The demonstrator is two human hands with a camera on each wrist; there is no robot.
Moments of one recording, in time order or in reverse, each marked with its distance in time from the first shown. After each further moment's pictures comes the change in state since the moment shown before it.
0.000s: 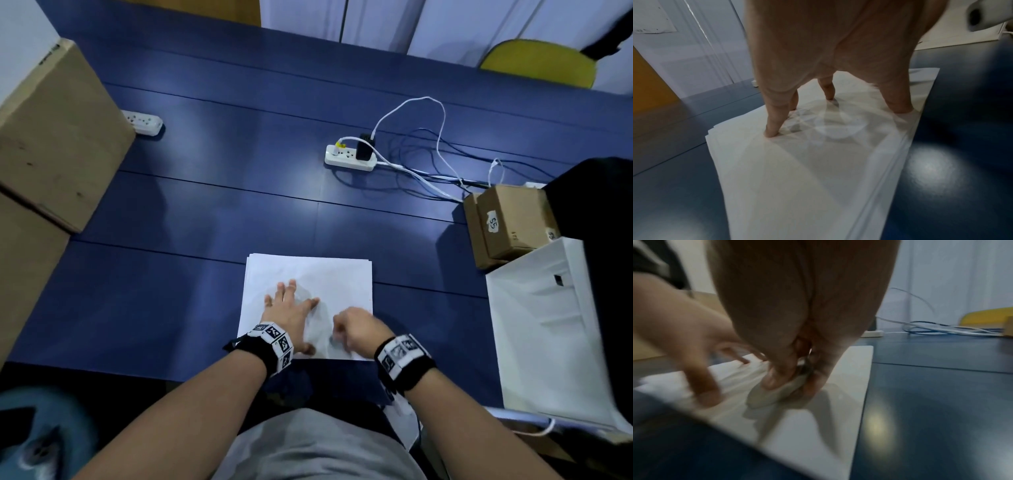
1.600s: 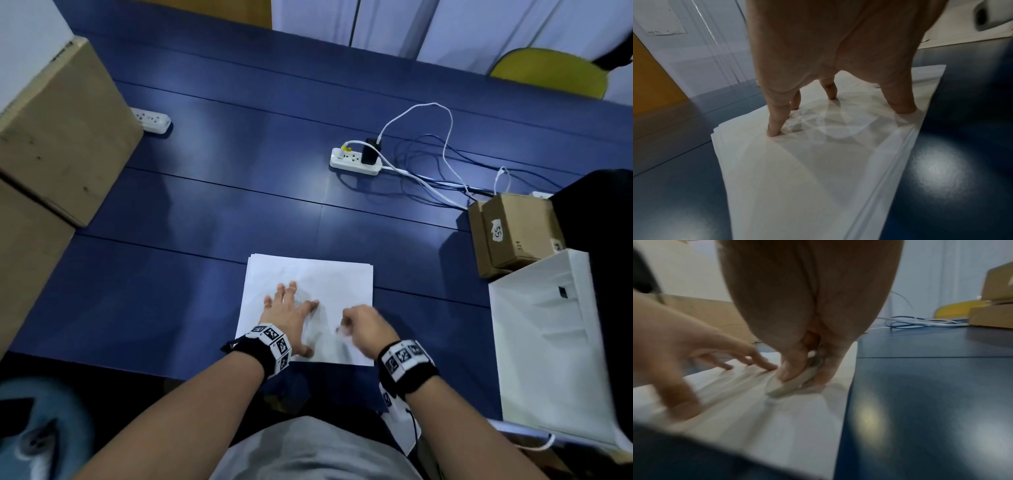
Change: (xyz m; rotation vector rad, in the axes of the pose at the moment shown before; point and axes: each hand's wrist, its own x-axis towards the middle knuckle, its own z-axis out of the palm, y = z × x) left_hand -0.002 0.002 -0.002 0.013 0.016 -0.016; right_hand 0.002 0.013 -0.005 0.113 0.092 0.098
